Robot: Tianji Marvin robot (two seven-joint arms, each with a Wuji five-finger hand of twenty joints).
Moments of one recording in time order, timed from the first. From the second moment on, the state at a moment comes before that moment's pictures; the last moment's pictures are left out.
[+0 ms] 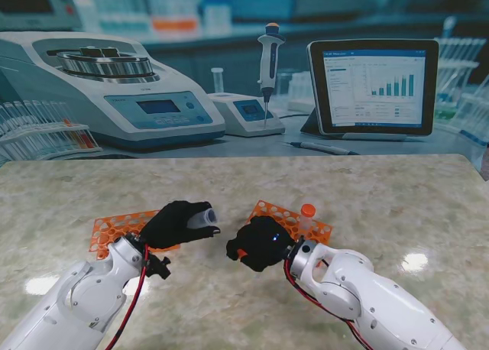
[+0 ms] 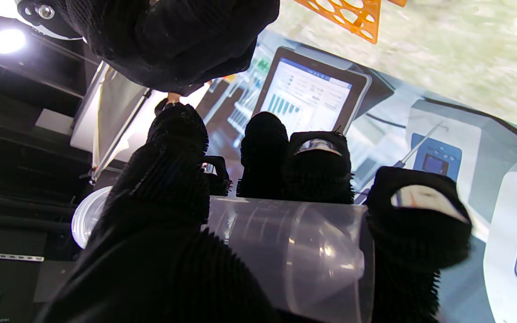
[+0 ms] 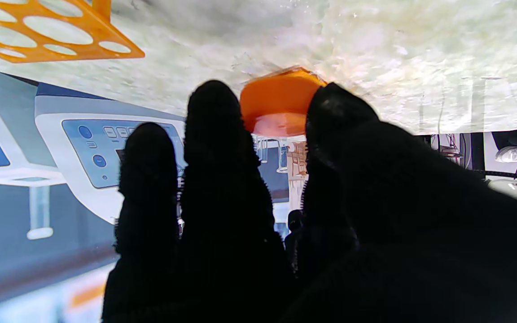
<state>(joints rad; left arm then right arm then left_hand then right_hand) 1.62 -1.10 -1.27 -1.62 0.50 -0.57 0.02 -1.39 -1.05 0.87 -1.59 -1.14 -0.35 -0.19 0.97 -0.33 0.13 0.00 0.61 -0.13 1.27 1.47 1.05 0.03 0.85 1.12 1.06 0.07 1.26 1.06 1.01 0.30 1.74 0.61 0.74 -0.74 0.94 -0.22 0.93 -0.21 0.63 0.57 1.16 0.14 0.37 0.75 1.24 -0.01 0.62 0.84 0.77 0.11 1.18 0.63</state>
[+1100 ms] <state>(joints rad) 1.61 -1.10 -1.26 -1.62 0.49 -0.57 0.02 -1.47 -1.05 1.02 -1.69 -1.17 -0.34 -0.26 0.97 -0.33 0.13 0.00 0.61 -0.13 1.27 1.47 1.05 0.03 0.85 1.12 1.06 0.07 1.25 1.06 1.01 0.30 1.74 0.60 0.74 -0.74 0.94 -0.22 0.93 -0.21 0.63 0.58 1.16 0.14 0.37 0.75 1.24 -0.01 0.62 0.84 0.78 0.11 1.18 0.63</state>
